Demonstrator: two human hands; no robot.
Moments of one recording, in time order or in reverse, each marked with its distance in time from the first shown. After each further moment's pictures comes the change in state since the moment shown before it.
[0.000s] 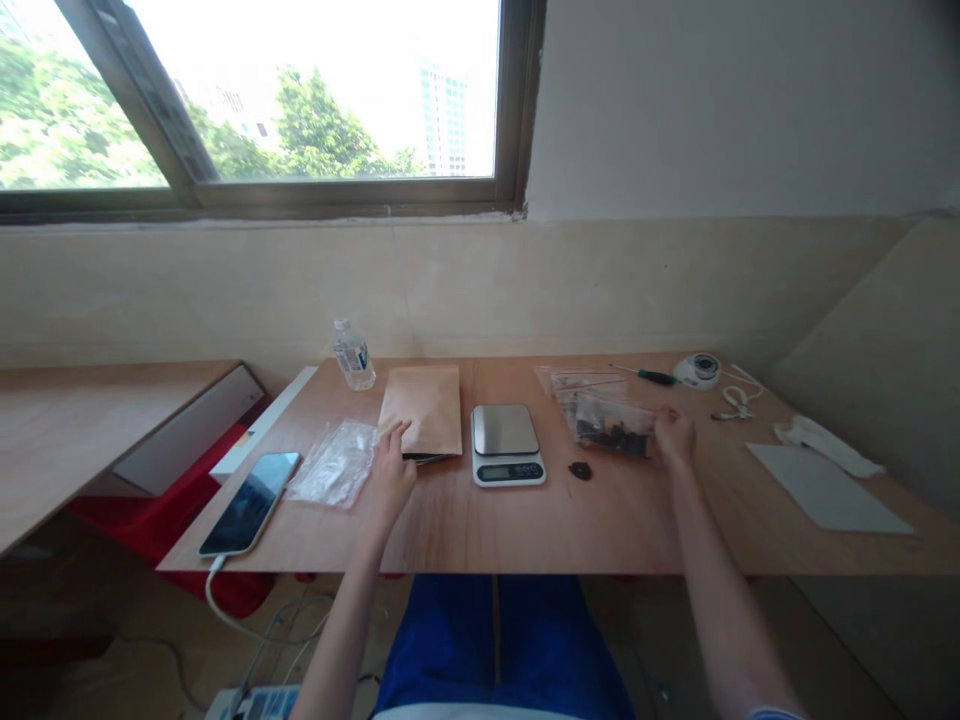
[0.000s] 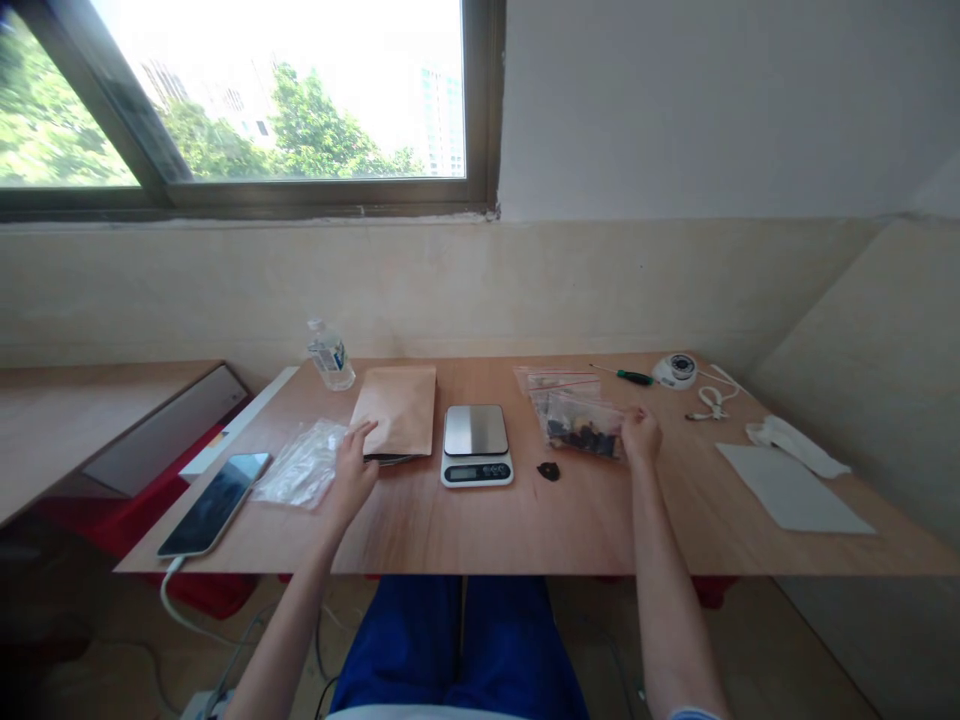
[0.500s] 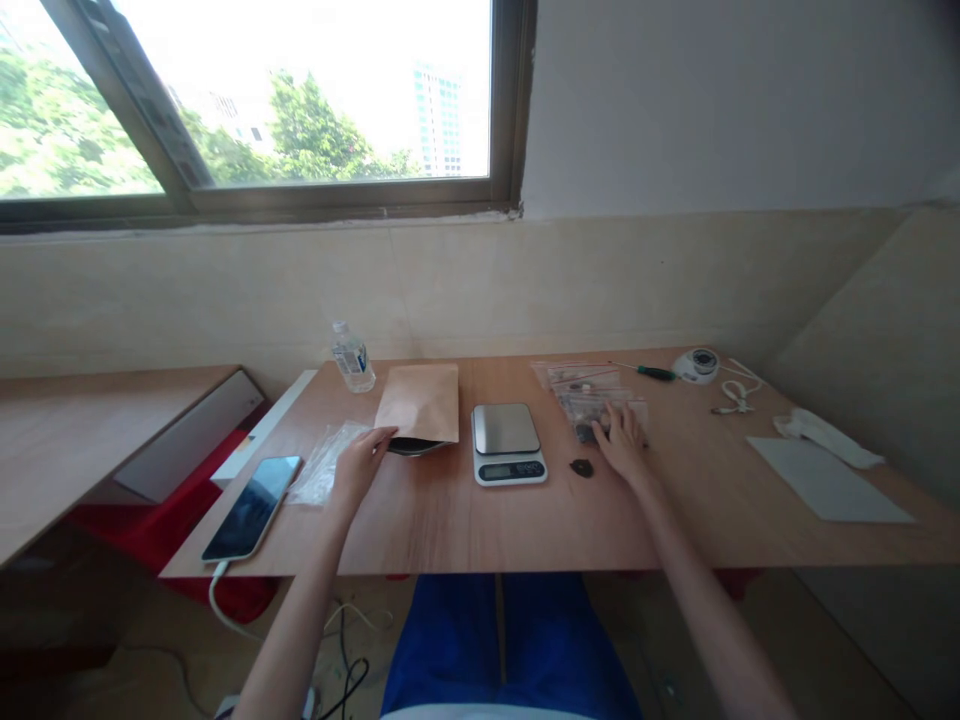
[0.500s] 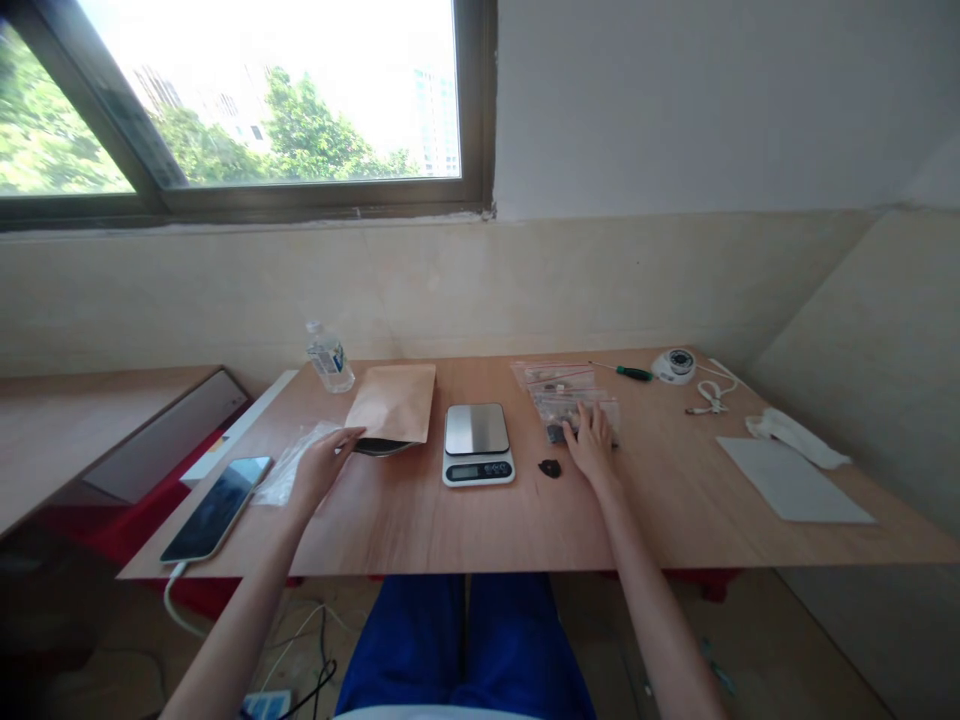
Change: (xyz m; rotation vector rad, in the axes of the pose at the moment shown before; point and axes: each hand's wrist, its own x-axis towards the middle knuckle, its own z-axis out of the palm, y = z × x) left_hand 0.031 -0.053 -0.034 0.158 -0.149 0.090; right_hand -0.074 -0.012 0.031 -0.468 -0.274 -0.421
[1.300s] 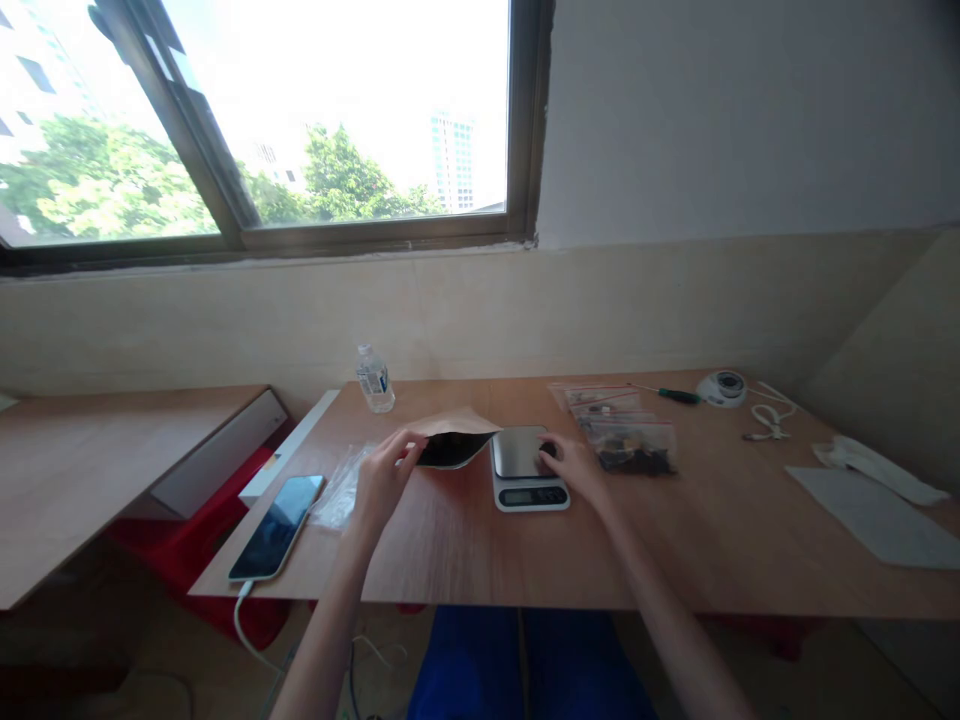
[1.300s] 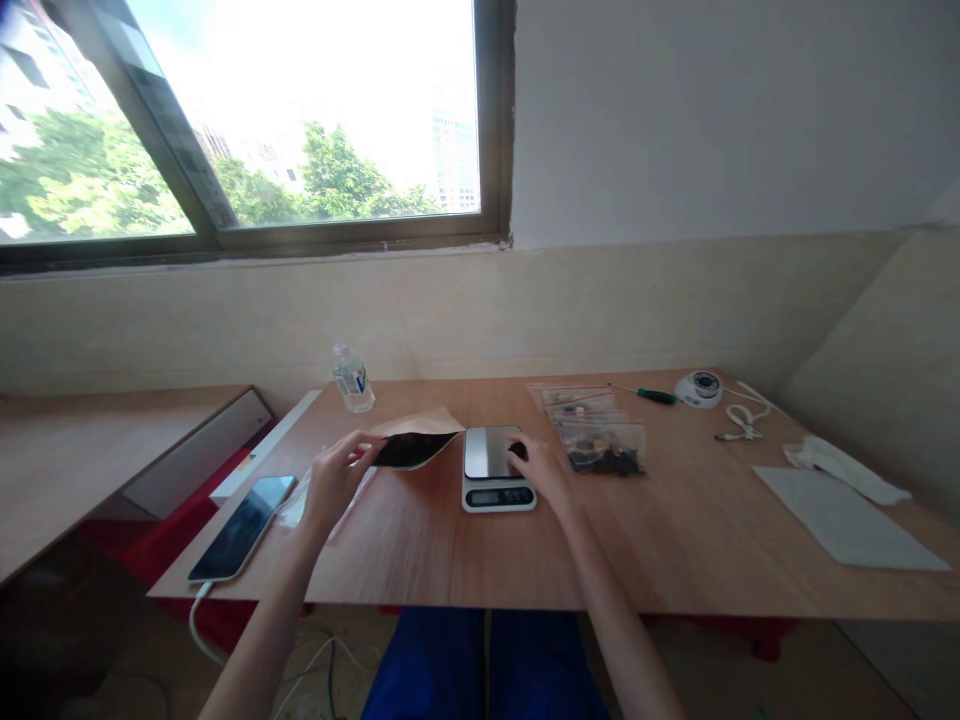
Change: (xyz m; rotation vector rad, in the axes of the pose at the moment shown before) left_hand 0.006 0.076 -0.049 -0.232 0.151 0.041; right_hand 0.005 -0.115 -0.005 0.527 -0.297 -0.250
